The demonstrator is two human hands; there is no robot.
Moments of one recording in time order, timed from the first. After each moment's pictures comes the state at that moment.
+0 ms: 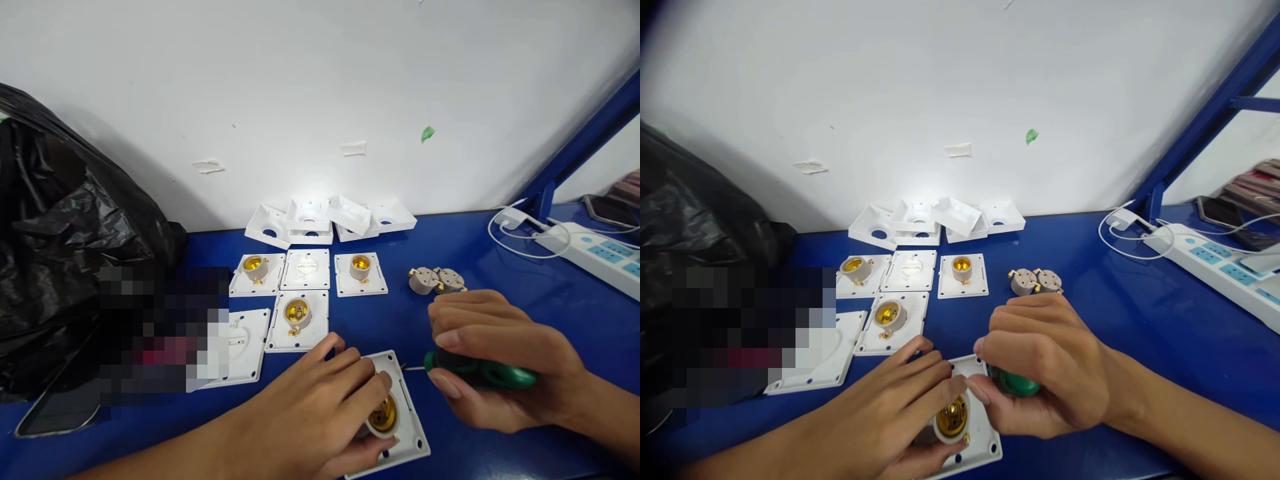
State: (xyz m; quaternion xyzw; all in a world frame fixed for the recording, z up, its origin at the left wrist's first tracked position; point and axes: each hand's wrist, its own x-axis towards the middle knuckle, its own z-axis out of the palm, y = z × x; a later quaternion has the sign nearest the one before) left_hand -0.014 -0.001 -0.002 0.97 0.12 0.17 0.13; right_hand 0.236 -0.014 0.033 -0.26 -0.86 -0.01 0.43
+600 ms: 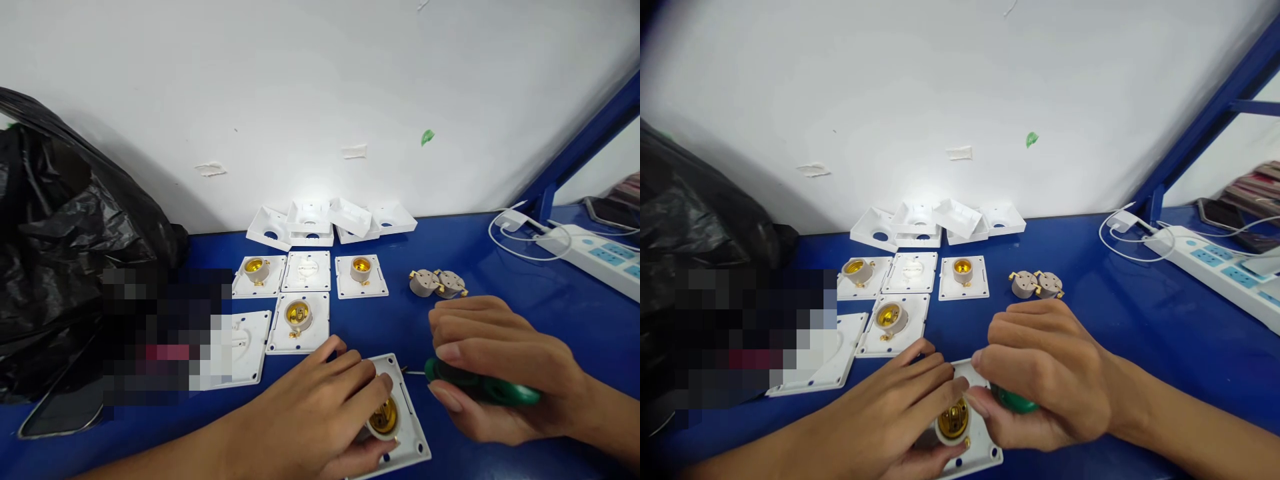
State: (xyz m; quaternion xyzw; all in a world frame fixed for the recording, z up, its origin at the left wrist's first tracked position) left_hand -0.014 -0.004 -0.002 0.97 0.15 0.15 0.15; right_hand 0.235 -0.015 0.035 -0.24 -0.87 -0.01 0.42
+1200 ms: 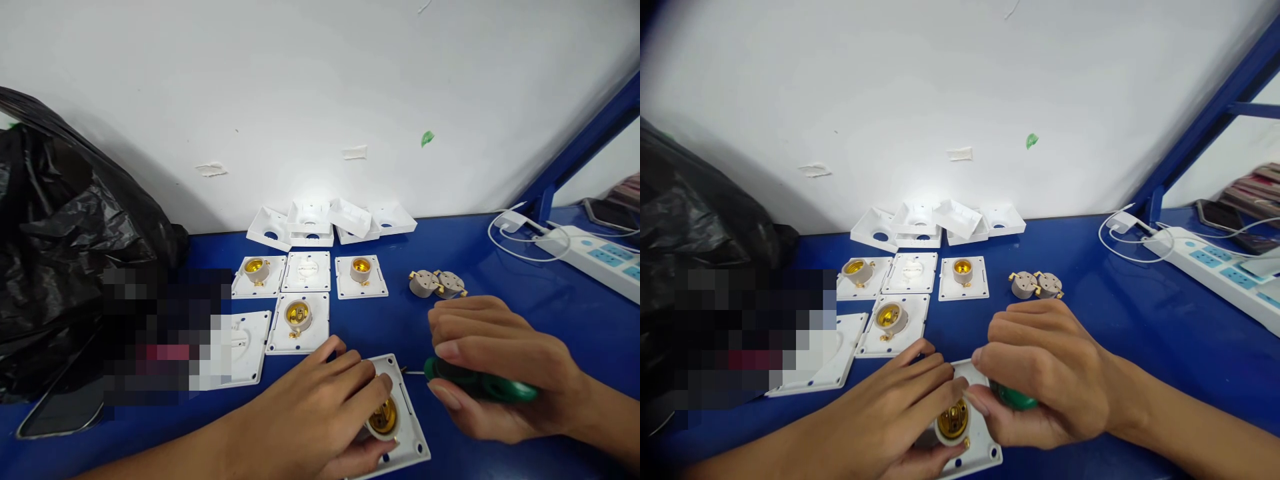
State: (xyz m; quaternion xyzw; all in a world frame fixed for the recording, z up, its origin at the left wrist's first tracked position) left_hand -0.014 -0.004 -0.003 0.96 0.15 0.16 0.15; right_hand 0.234 -0.016 0.035 -0.26 -0.87 -0.01 0.42
